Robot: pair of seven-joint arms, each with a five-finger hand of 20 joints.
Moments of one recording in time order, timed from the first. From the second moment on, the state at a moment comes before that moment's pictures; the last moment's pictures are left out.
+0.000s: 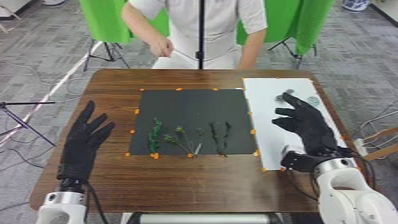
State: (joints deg) left arm 128.5 -63.8 -95.0 -120.1 51.9 8.0 18.6; right arm -117.0 -60.8 91.1 -124.6 -67.8 16.4 8.9
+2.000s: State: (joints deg) left arm 127.8 -62.6 -96.4 -121.2 50.9 8.2 18.7; right arm -76.7 -38.0 41.0 -103.3 -135.2 23.4 47.1
